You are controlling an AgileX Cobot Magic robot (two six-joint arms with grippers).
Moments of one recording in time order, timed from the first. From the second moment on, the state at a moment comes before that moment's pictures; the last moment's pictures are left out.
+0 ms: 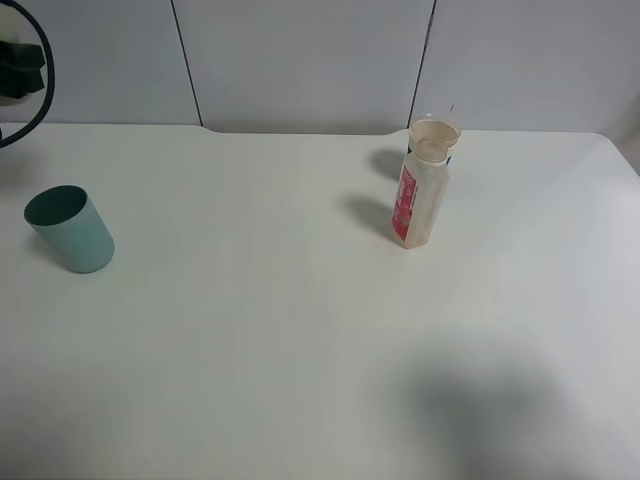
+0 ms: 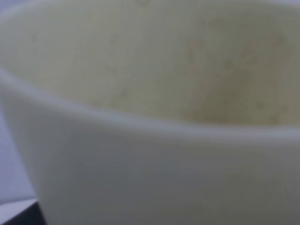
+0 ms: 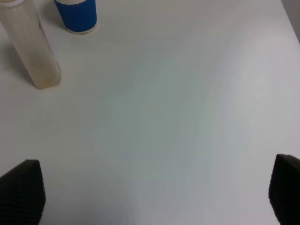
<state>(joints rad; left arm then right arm) 0.25 1.60 -0.77 0.59 -0.71 -0.29 0.03 0.00 -0.49 -0.04 1.07 -0.02</state>
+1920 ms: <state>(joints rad) 0.71 1.78 -0.45 0.83 -1.18 -0.27 0.03 0.00 -0.49 -0.04 1.07 -0.02</state>
